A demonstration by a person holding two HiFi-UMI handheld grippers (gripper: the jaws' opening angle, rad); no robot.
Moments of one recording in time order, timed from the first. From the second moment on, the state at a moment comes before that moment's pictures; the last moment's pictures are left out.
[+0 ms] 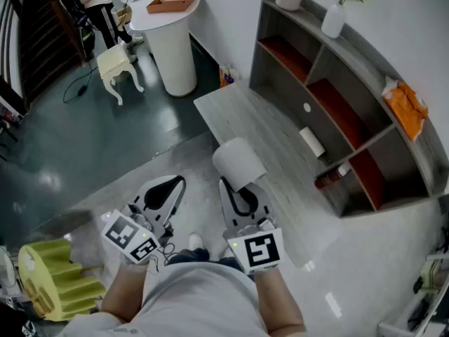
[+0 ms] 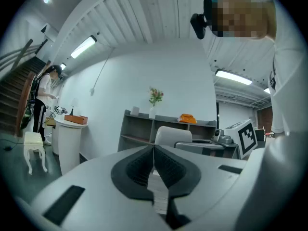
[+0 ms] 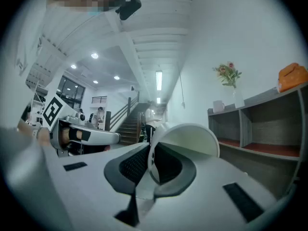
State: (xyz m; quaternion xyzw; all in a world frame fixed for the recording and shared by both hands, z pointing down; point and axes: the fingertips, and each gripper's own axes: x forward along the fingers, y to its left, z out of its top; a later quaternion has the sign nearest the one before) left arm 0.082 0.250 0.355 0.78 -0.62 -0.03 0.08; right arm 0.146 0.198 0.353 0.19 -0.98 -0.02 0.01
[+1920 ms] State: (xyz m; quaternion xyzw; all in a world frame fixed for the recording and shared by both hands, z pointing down) left arm -0.118 0.016 0.386 0.79 -0.61 -0.04 0.11; right arm -0.024 -0.056 0.381 0.25 -0.97 0.01 0.03
